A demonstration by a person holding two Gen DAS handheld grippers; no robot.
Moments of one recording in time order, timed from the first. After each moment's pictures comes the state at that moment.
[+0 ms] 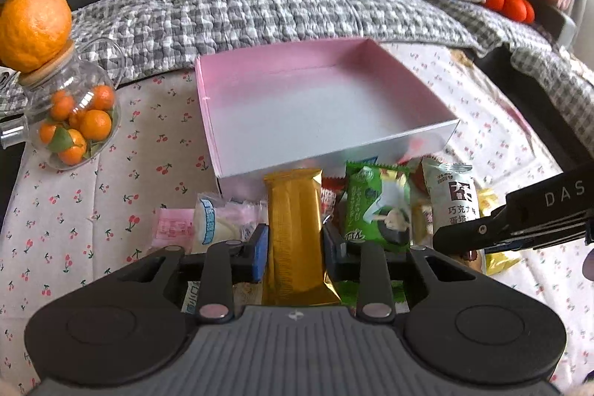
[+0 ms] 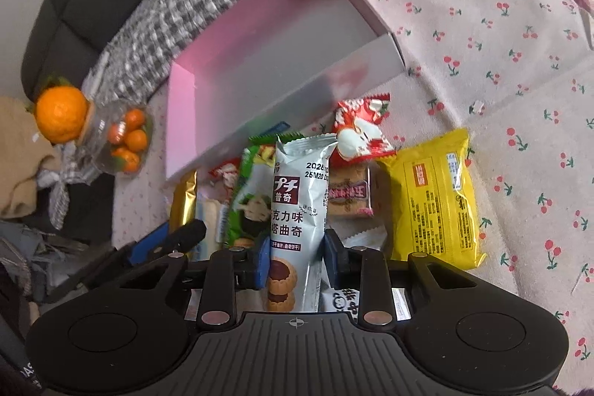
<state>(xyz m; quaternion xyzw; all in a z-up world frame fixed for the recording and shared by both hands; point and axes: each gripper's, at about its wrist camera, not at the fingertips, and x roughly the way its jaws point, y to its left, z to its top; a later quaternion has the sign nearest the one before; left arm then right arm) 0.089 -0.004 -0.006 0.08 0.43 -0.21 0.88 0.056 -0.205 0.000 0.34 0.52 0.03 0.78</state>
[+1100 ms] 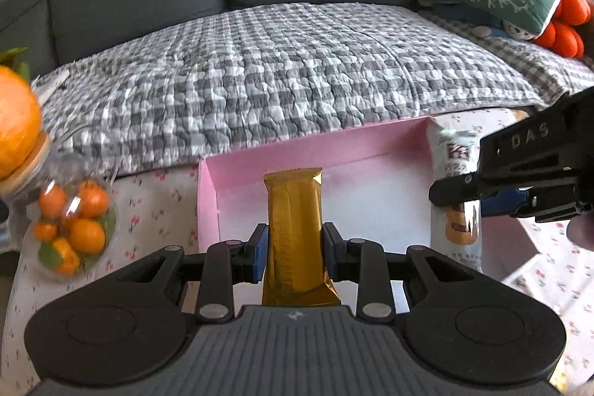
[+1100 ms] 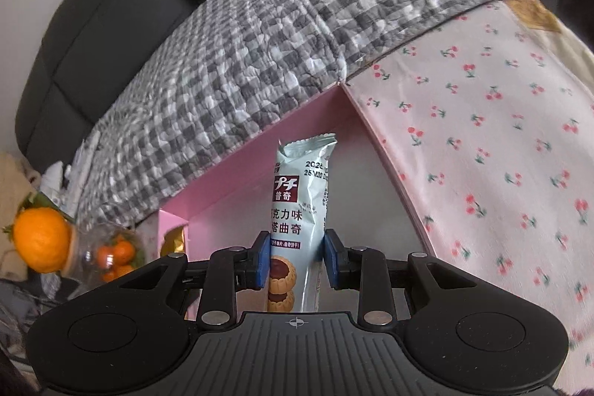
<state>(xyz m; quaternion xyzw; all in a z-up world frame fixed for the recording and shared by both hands) 0.190 -0.052 -0.009 0.10 0.36 -0.14 0.92 0.207 -0.247 -0.006 0.32 0.45 0.00 0.84</state>
